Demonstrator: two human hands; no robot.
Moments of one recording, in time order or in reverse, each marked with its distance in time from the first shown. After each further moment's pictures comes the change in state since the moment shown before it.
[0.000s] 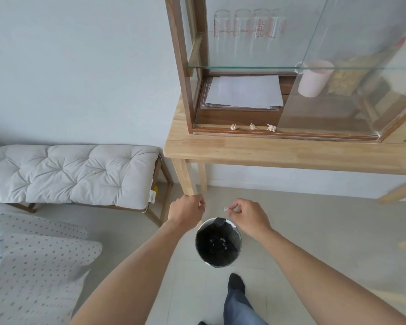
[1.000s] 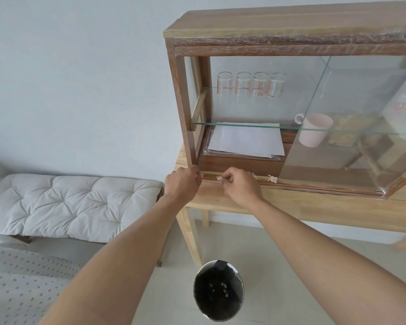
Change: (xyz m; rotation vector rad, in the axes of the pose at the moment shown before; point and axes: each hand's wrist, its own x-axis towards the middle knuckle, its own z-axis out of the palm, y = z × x) left_hand 0.138 0.030 -0.148 0.067 0.332 0.014; right_hand 0.113 -0.150 -0.121 -0.051 0.236 -0.226
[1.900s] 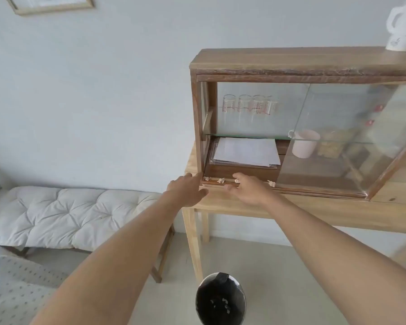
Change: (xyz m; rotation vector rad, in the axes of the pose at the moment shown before) left_hand -0.040 -0.005 -0.066 0.099 -0.298 0.092; right_hand -0.043 -0.031 -0.049 -0.263 -0.201 -0.040
